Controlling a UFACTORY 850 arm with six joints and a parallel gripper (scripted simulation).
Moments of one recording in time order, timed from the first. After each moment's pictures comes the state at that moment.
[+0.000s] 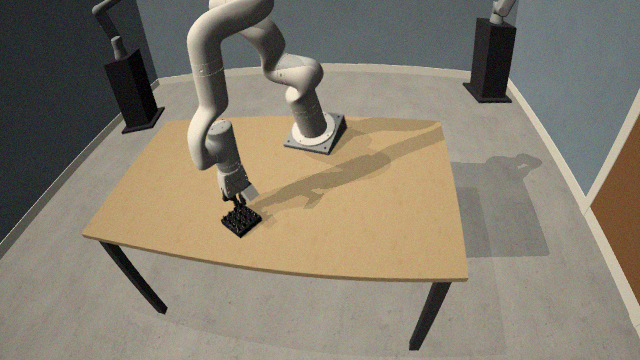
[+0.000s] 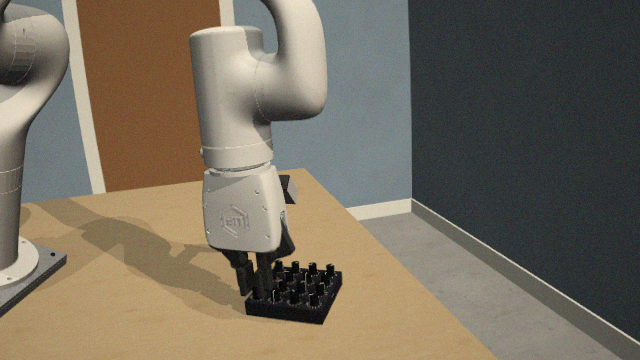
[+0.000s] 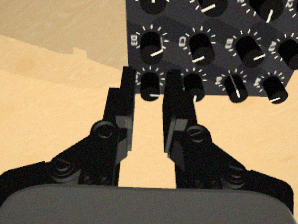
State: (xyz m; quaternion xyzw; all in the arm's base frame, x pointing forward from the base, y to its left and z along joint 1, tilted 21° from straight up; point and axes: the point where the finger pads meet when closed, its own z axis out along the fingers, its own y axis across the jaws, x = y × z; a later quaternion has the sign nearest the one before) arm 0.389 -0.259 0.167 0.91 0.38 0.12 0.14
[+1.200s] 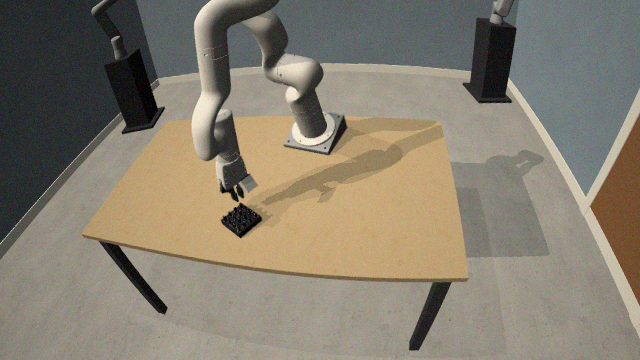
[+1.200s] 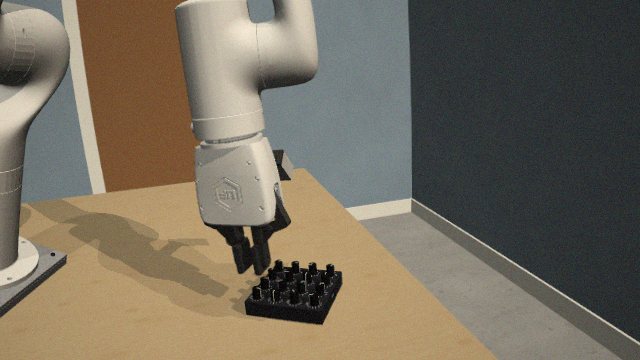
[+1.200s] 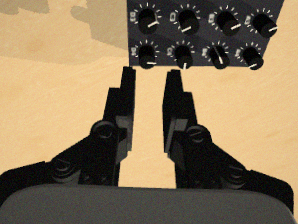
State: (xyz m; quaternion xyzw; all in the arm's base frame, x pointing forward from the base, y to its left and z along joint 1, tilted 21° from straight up) arm 0.378 -0.254 0.199 0.90 0.38 0.14 0.15
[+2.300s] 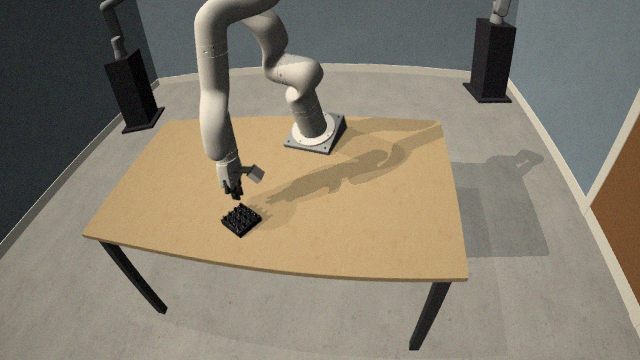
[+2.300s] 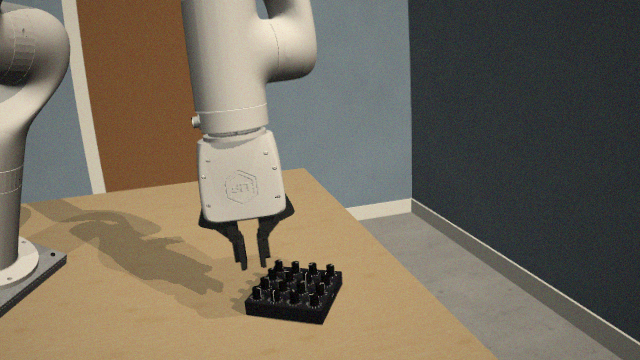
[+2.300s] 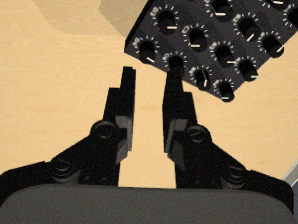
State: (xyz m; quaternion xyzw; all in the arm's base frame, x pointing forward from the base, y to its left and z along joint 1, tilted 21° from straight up) arm 0.377 -0.252 0.206 0.78 0.59 0.09 0.17
